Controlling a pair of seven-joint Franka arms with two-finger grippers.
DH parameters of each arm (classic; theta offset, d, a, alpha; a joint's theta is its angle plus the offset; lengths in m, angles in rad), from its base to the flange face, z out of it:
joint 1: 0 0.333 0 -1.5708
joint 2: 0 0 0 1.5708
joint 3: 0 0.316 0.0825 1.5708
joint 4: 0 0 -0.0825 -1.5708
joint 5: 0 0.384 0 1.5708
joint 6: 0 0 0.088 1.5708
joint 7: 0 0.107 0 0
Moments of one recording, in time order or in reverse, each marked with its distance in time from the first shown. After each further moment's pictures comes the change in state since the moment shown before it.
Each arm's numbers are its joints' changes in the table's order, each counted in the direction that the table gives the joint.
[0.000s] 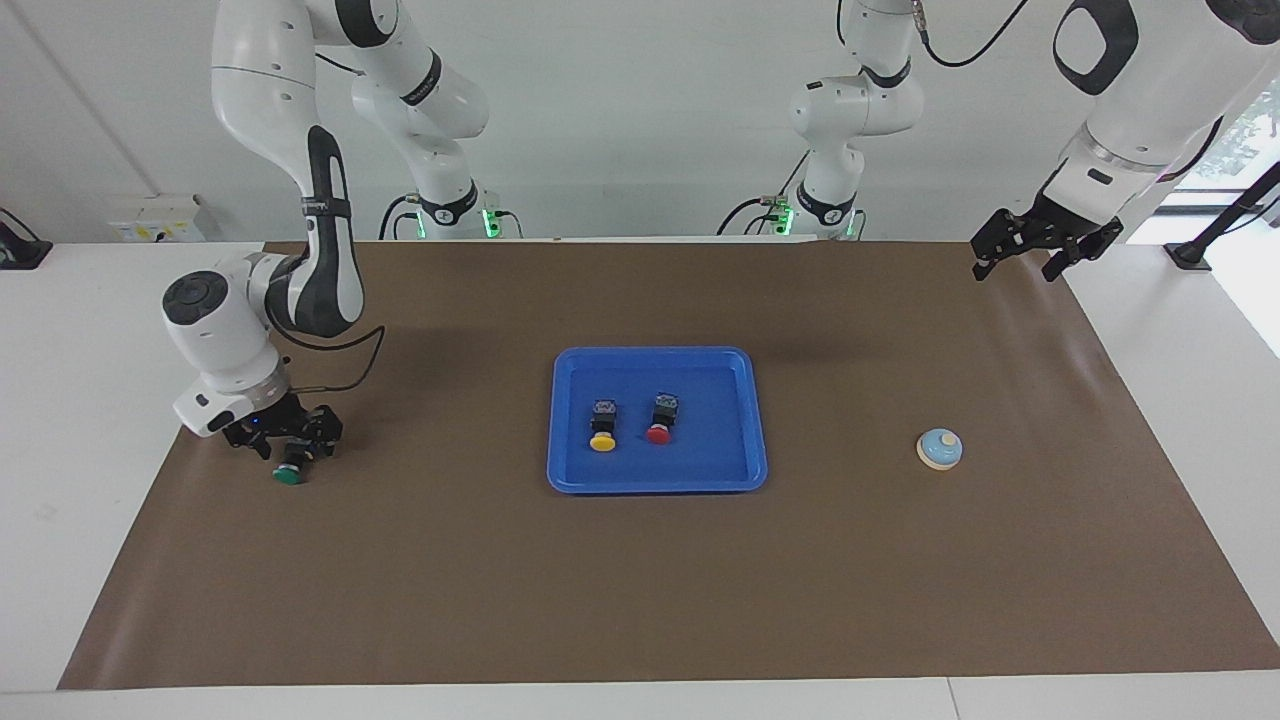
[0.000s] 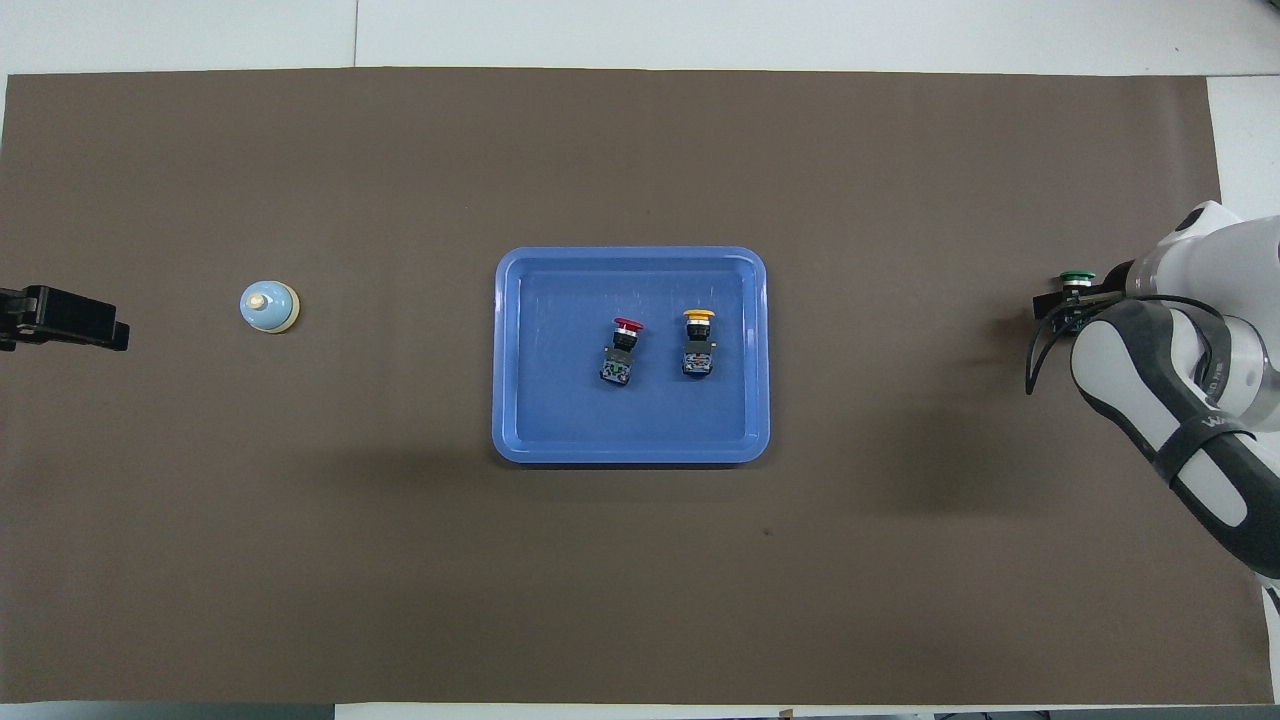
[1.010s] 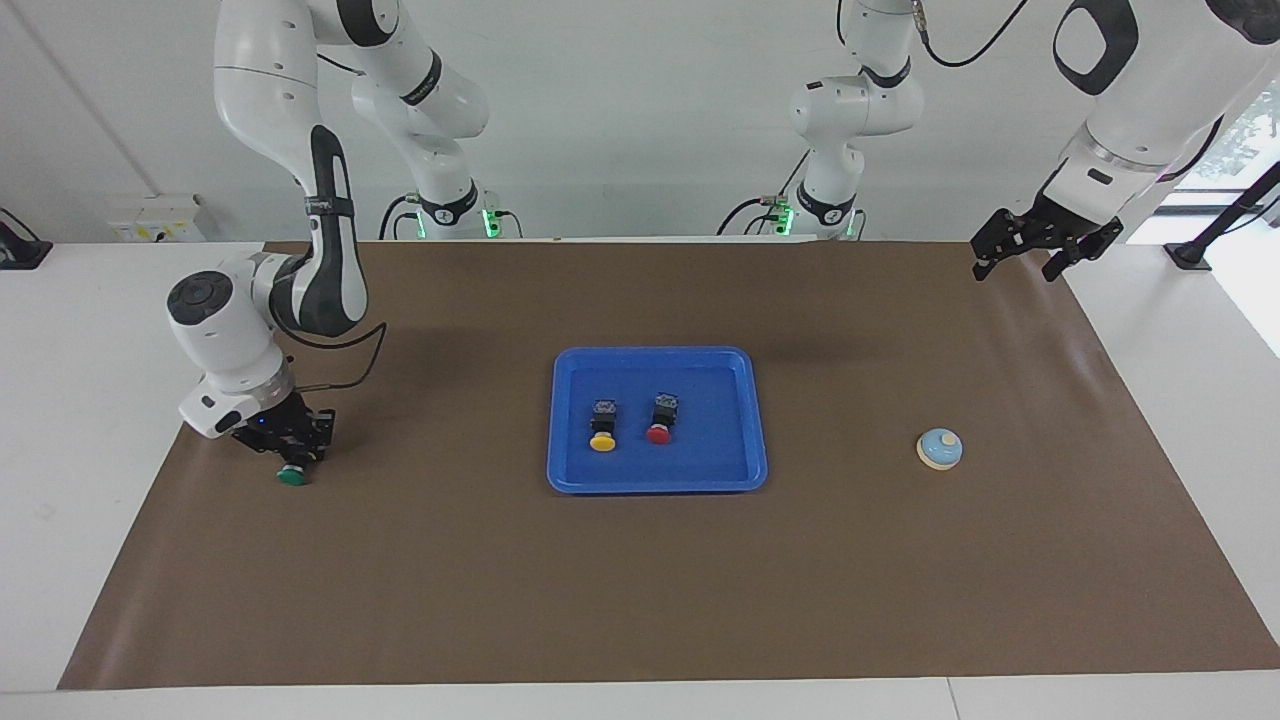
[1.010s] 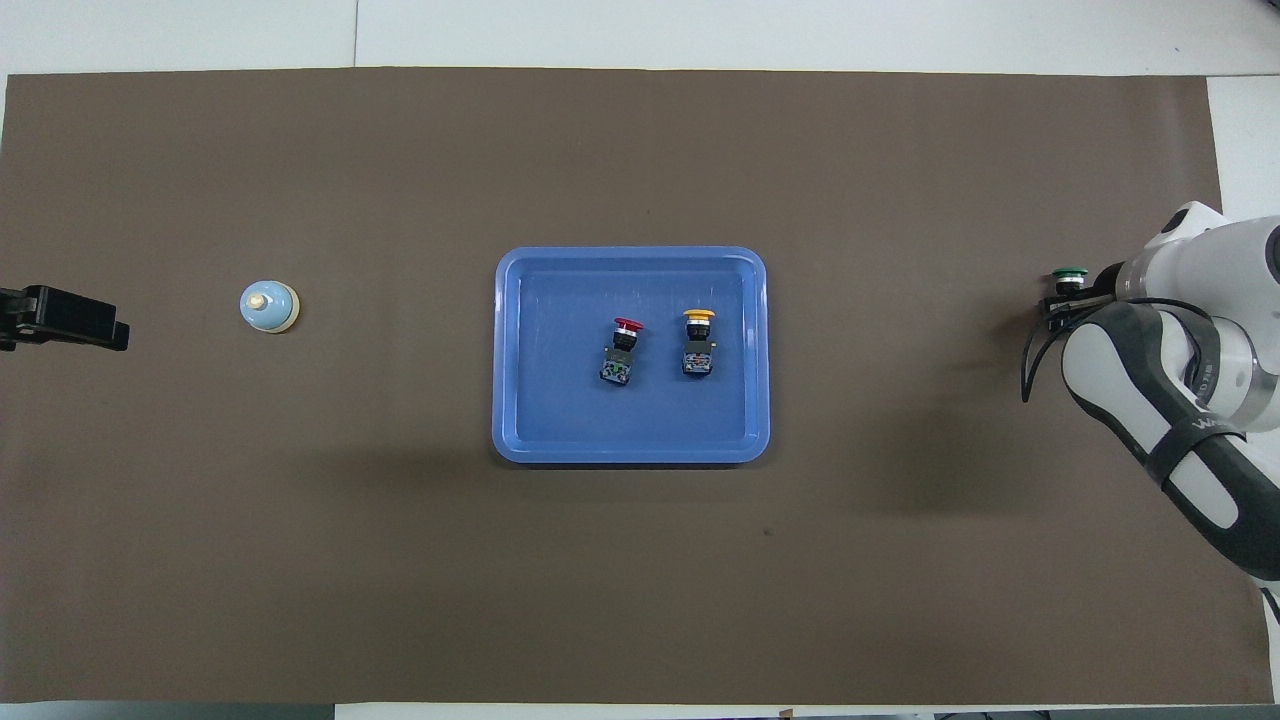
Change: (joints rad) left arm 0.000 0.000 0.000 0.000 0.000 0.000 0.000; right arm 0.098 -0.012 0.033 0.094 0.001 -0.153 0.060
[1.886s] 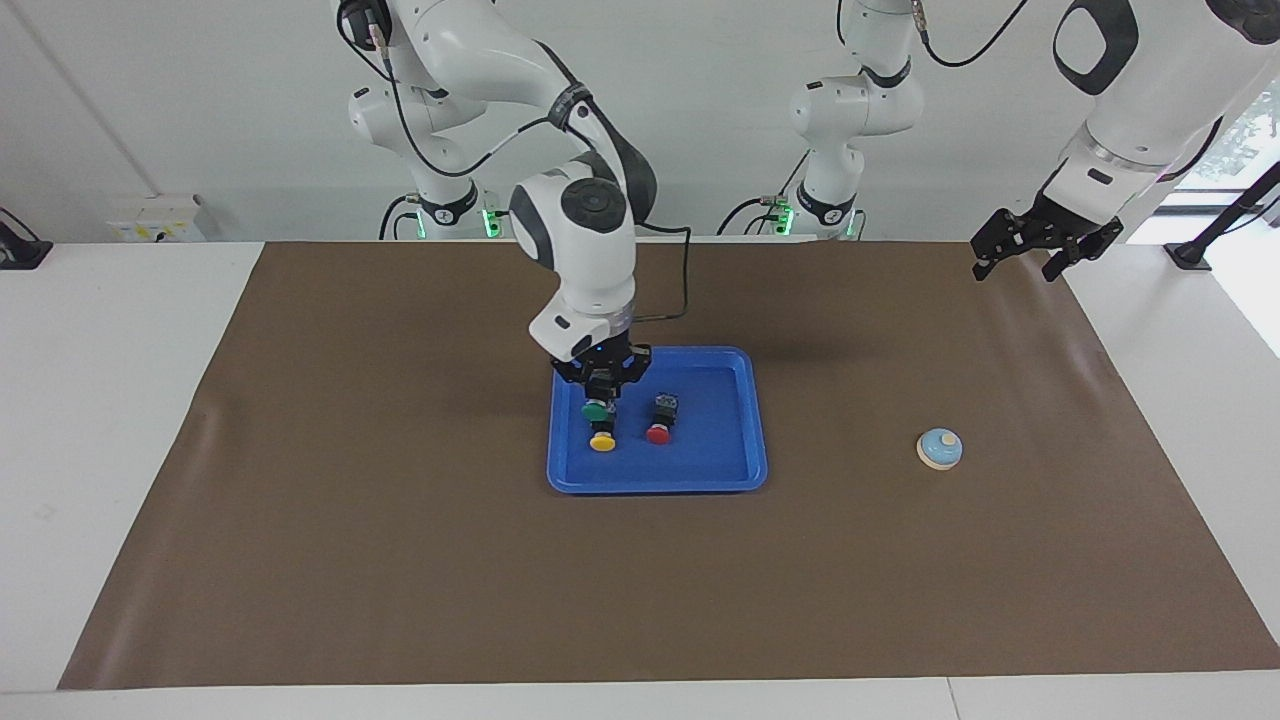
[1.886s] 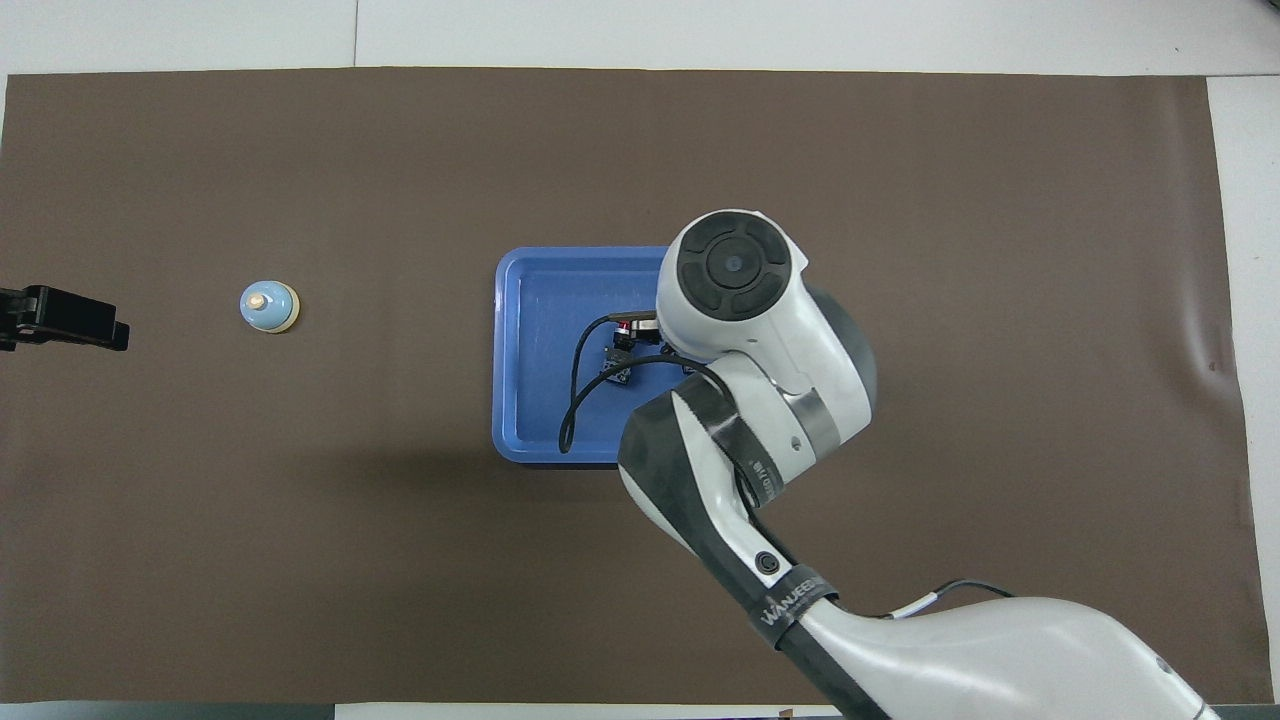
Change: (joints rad) left arm 0.000 0.000 0.000 0.000 0.000 0.000 0.000; right arm 0.655 0.039 0.010 0.261 0.029 -0.244 0.806
